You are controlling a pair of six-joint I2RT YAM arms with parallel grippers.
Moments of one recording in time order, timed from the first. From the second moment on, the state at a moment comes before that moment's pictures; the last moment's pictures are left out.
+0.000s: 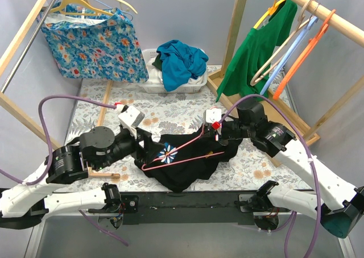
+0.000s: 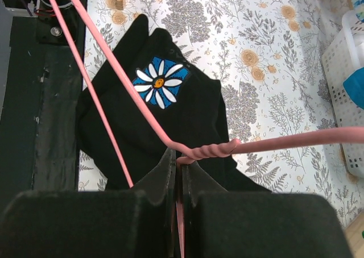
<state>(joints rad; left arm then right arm) -1.19 0.76 1.23 -0.80 -0.31 -0.34 0.73 0.99 1.03 -0.53 -0.67 -0.53</state>
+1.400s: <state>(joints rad) -1.18 0.80 1.19 -0.82 -0.20 -0.34 0.74 0.95 1.08 -0.48 -0.60 -0.47</state>
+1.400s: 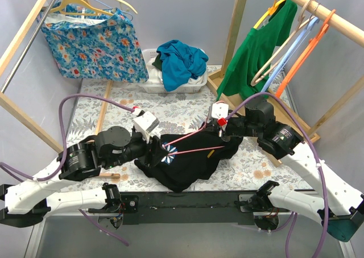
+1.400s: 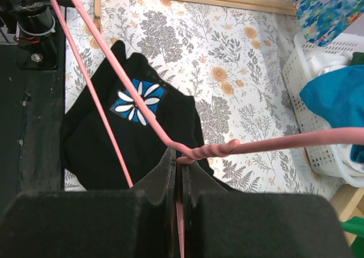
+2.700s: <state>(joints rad) -1.18 0.66 1.09 -0.84 -0.06 -0.30 0.74 0.98 1.11 -0.55 -0.65 -0.52</state>
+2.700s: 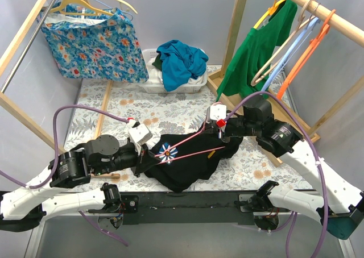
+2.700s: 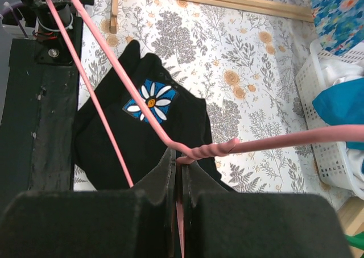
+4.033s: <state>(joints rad) -1.19 0.73 1.37 -0.79 -0.45 -0.14 0.75 0.72 0.38 -0.24 -0.09 0.20</state>
